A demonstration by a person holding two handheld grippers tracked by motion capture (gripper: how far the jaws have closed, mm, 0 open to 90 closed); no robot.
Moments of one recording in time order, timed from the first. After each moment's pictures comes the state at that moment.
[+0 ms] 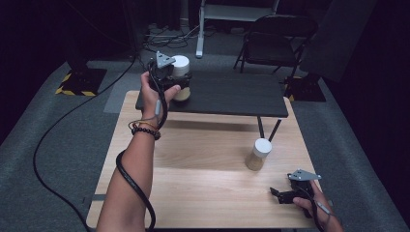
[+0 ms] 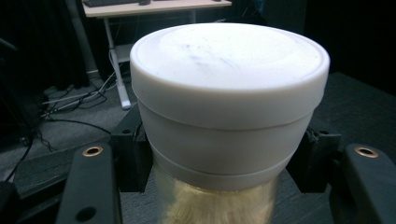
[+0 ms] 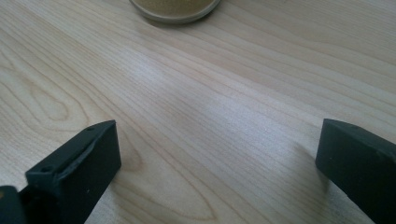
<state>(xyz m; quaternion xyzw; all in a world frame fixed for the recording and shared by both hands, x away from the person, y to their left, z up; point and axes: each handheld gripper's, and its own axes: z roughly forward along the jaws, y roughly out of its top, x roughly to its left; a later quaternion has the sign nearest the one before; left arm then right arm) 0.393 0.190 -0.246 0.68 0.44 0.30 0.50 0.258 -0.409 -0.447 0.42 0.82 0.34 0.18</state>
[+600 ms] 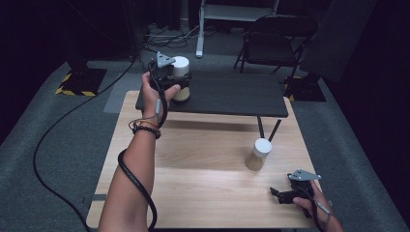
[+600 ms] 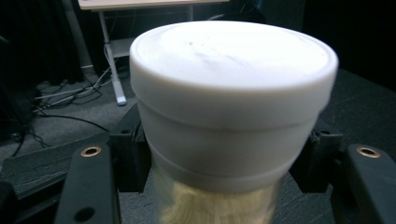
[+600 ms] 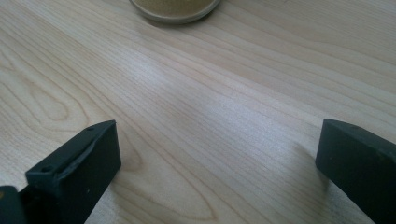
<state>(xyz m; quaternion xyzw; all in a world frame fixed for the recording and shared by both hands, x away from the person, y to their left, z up) 0.403 0.194 -0.252 0.69 0.43 0.29 0.51 0.258 -0.409 -0.447 0.42 0.82 0.34 0.18</state>
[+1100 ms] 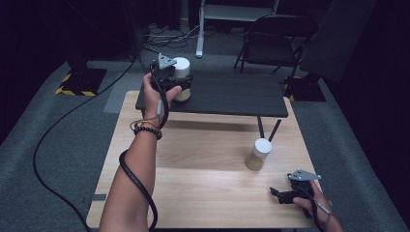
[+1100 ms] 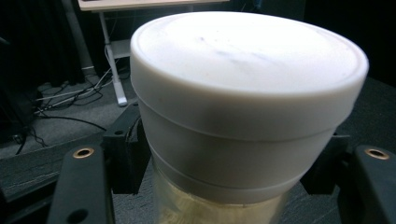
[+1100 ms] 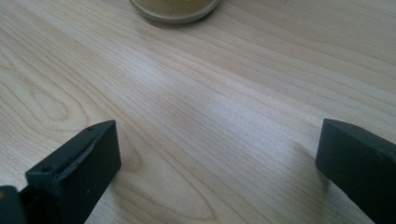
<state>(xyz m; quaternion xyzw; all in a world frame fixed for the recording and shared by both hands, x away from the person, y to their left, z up) 0.403 0.188 -0.256 0.69 0.43 0.29 0.50 0.258 -0.409 -0.447 0.42 0.82 0.34 0.18</state>
